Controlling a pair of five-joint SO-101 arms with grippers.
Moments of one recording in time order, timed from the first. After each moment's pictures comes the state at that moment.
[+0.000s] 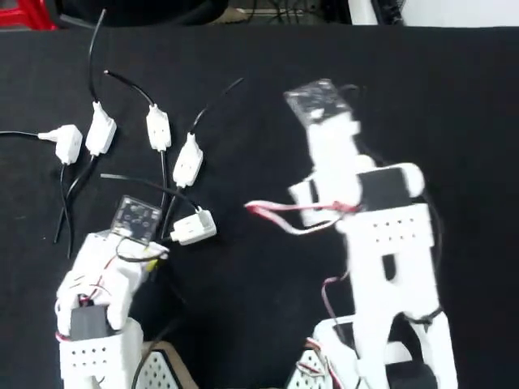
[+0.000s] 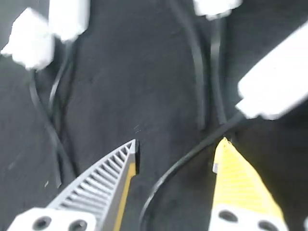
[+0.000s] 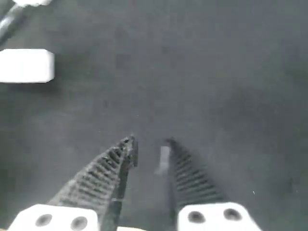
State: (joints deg) left arm -10.5 -104.1 96.1 60.3 -32.6; right arm -5.9 -31.9 22.8 87.7 12.6
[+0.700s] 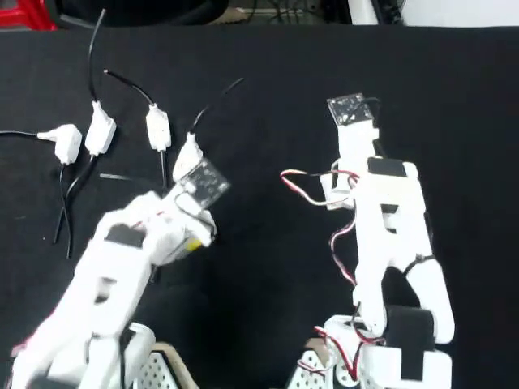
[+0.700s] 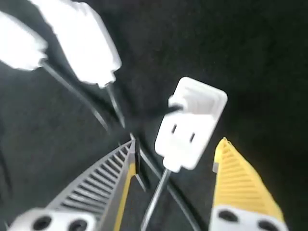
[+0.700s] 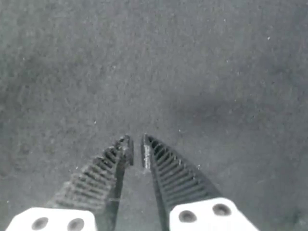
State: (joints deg) left arm 7.6 -33.5 62.4 40.0 -37.2; right arm 4.9 -12.1 37.4 54.4 16.6
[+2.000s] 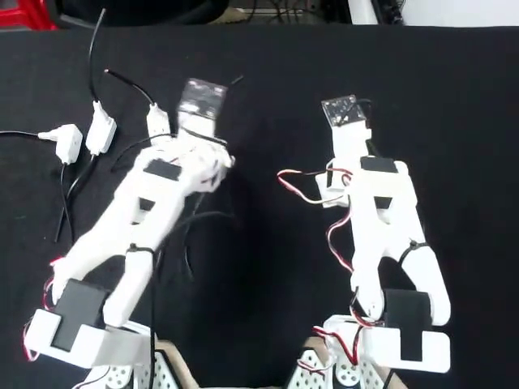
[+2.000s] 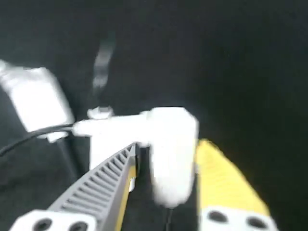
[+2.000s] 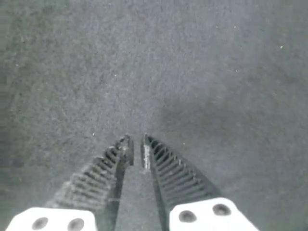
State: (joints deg) left arm 9.1 -6.0 34.2 28.4 2.0; right arm 4.4 -7.4 37.4 49.9 16.6
